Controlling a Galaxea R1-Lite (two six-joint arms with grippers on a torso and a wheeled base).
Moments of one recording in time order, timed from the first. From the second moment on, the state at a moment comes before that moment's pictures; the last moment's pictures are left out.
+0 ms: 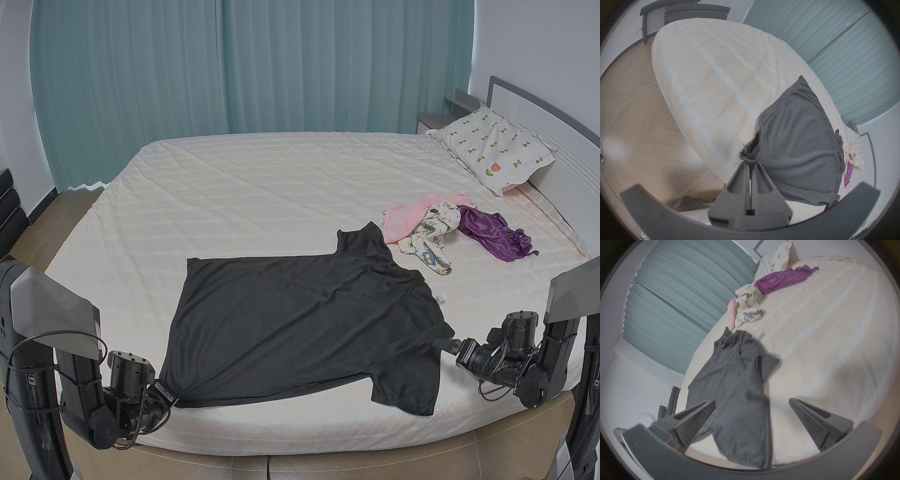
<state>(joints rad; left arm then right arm) -0.22 2.26 -0.14 -1.25 0.15 -1.07 0.08 2.29 -0.31 -1.40 0.25 0.71</state>
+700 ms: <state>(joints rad) -0.21 2.26 -0.14 -1.25 0.15 -1.07 0.30 2.37 -0.06 -1.55 0.23 0.73</state>
